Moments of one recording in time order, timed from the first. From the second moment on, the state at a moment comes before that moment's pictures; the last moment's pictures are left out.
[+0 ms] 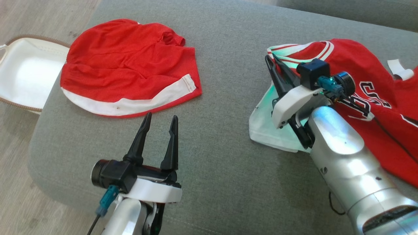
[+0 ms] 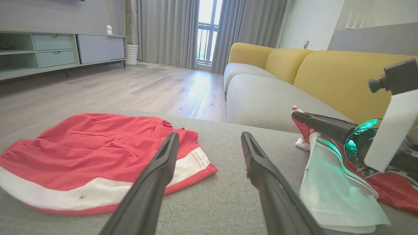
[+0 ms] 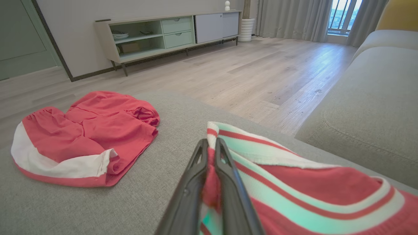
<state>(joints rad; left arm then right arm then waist) -0.17 0.05 -0.36 0.19 -0.28 -0.03 -0.26 -0.76 -0.07 0.44 0.89 0.19 0.12 -0.21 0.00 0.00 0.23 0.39</state>
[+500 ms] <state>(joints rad) -0.17 0.05 -0.31 0.18 -0.27 -0.02 -0.26 -0.76 -0.07 0.53 0.91 0.28 0.12 -0.23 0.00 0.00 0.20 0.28</state>
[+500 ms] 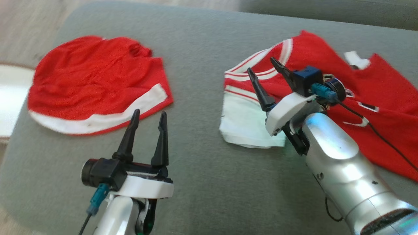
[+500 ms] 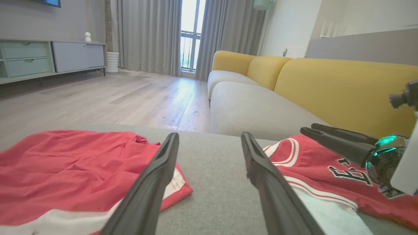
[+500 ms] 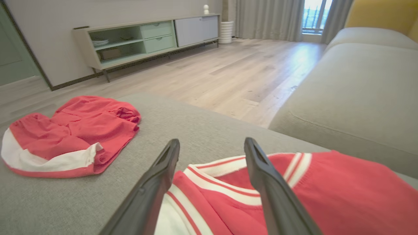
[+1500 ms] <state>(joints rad) -0.15 0.05 -0.23 0.16 -0.24 -0.05 -0.26 -0.14 -0.05 -0.07 0.32 0.18 0.12 -0.25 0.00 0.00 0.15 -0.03</state>
